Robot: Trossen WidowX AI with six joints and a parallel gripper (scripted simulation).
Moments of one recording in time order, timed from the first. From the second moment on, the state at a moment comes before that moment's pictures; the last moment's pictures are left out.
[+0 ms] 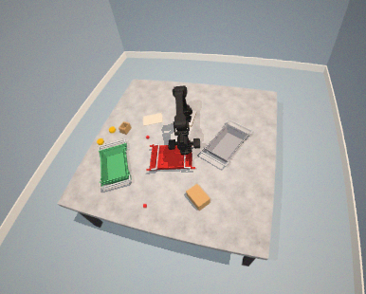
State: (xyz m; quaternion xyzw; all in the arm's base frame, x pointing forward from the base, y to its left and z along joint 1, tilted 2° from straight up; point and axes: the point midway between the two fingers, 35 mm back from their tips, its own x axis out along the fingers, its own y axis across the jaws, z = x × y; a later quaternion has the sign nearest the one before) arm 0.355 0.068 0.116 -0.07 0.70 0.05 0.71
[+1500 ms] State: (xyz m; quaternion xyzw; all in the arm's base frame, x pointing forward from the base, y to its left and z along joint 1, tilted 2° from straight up) arm 0.250 0.198 0.136 0.08 0.69 -0.09 0.71
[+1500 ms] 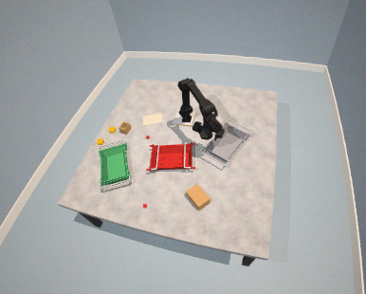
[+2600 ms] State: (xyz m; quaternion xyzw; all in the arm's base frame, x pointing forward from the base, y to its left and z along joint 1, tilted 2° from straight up) arm 0.176 0.239 0.049 0.17 0.68 -0.17 0.69
